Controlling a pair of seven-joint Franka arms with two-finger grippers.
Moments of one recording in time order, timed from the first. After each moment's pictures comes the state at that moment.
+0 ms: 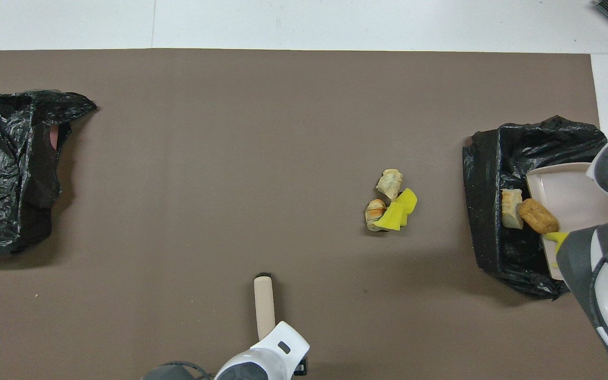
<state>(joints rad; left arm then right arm) -0.25 -0.34 -0.70 -2.52 -0.47 2.15 -0.63 -0.05 -0.06 -0.01 -2.02 -1.01 1.78 -1.39</state>
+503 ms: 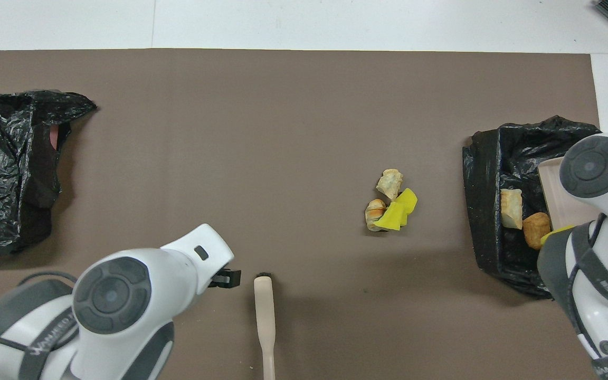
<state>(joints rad) -0.24 -0.27 -0.29 -2.27 -0.07 2.02 -0.35 0.04 -0.06 -0.01 -1.99 -1.11 1.67 -1.30</state>
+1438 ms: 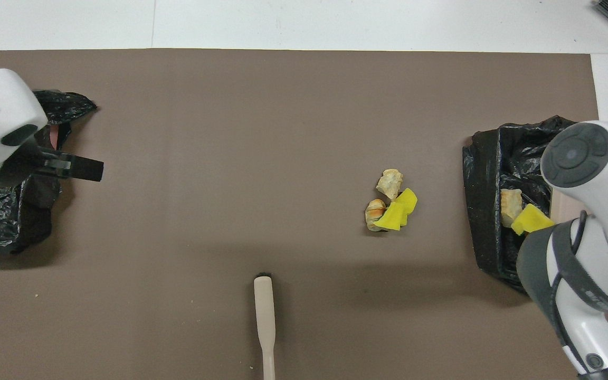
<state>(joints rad) -0.17 -0.05 0.02 -1.58 -0.01 1.61 0.06 0.14 -0.07 0.00 -1.82 -1.02 1.40 -1.09</state>
